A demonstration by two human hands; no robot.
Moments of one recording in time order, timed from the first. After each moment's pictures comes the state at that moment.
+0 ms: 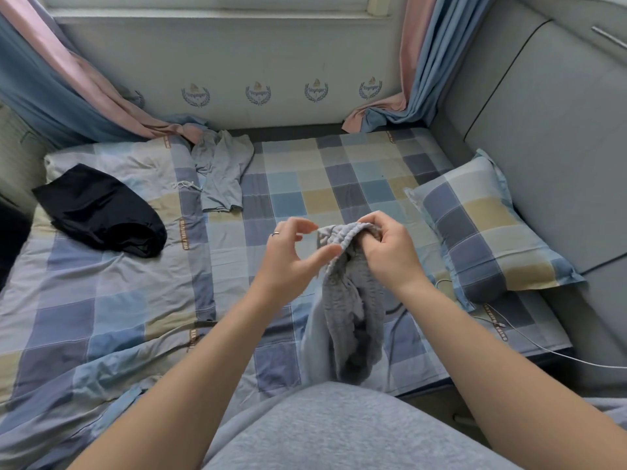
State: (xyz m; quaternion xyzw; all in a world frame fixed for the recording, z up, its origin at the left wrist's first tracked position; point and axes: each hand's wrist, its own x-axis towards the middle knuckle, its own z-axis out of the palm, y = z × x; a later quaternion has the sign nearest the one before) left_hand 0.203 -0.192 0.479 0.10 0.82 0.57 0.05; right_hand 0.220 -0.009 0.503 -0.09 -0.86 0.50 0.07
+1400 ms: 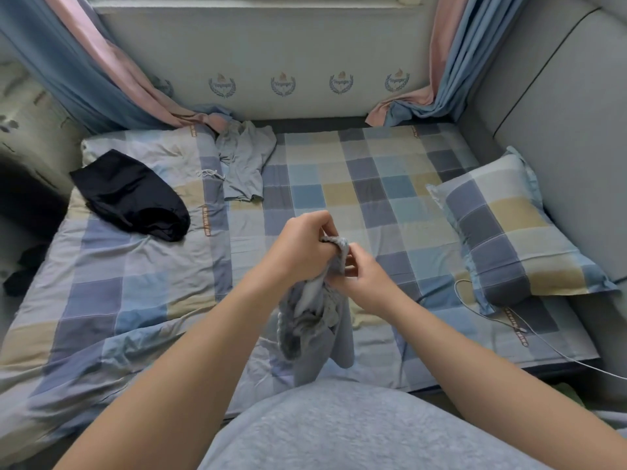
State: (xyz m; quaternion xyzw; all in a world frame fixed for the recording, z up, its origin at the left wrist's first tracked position) left_hand 0.196 -0.202 0.502 0.13 0.90 0.40 0.07; right_hand 0.243 -0.047 0.453 -0.03 -0.79 0.59 -0.19
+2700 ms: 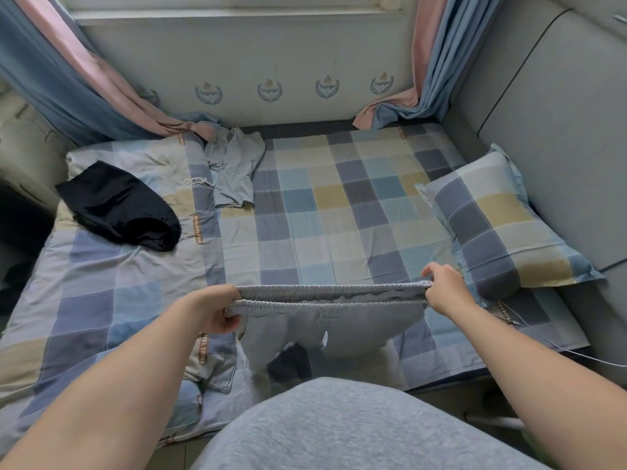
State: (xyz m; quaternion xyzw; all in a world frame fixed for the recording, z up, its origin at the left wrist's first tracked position) left_hand 0.188 -0.336 0.354 -0.37 0.63 0.55 0.42; right_hand 0.245 0.109 0.380 -0.24 -0.94 0.18 -0.13
